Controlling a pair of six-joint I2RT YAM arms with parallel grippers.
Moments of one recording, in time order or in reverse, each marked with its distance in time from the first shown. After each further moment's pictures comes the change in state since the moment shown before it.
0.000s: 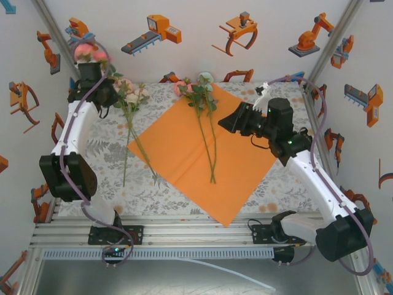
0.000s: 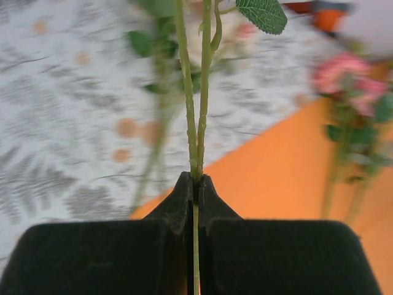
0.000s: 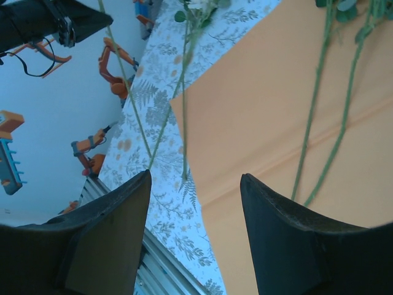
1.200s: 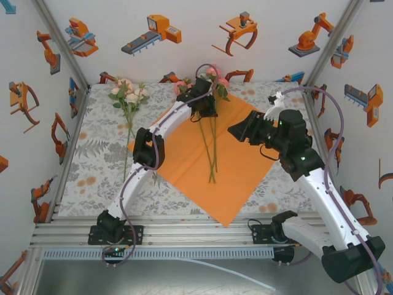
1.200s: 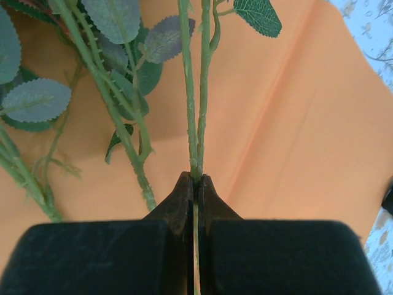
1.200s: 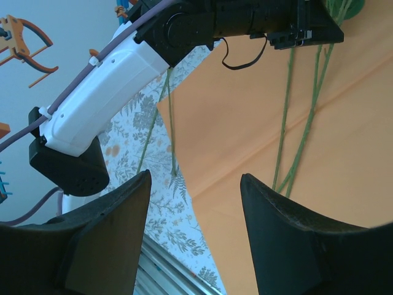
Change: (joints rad) left arm -0.574 1.024 0.960 -0.071 0.167 -0.089; right arm 0.000 -0.194 -0.053 -0.138 0.112 -0.013
